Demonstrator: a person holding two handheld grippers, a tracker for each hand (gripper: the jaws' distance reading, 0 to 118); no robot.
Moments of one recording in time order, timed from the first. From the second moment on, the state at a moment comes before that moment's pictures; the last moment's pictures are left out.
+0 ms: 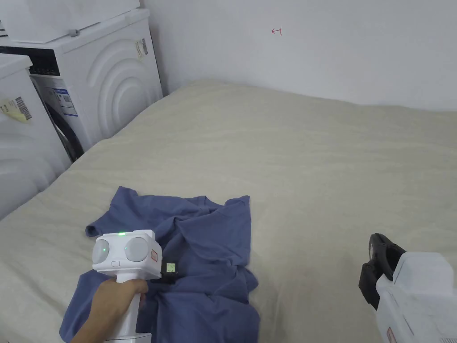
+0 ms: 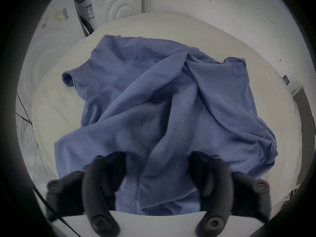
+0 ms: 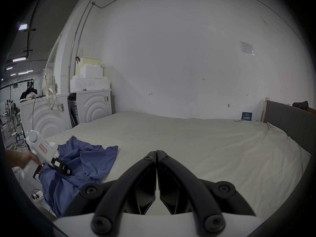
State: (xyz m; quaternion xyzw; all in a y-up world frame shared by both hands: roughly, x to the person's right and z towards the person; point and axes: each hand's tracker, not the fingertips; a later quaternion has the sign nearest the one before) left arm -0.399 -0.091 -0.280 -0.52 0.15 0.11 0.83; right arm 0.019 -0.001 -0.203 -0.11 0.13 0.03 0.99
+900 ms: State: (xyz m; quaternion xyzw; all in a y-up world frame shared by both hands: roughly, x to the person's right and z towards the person) left arm -0.277 0.139 -0.310 -0.32 -0.04 0.05 0.95; right arm 0.086 0.036 -0.184 -0.06 0.08 0.00 1.00
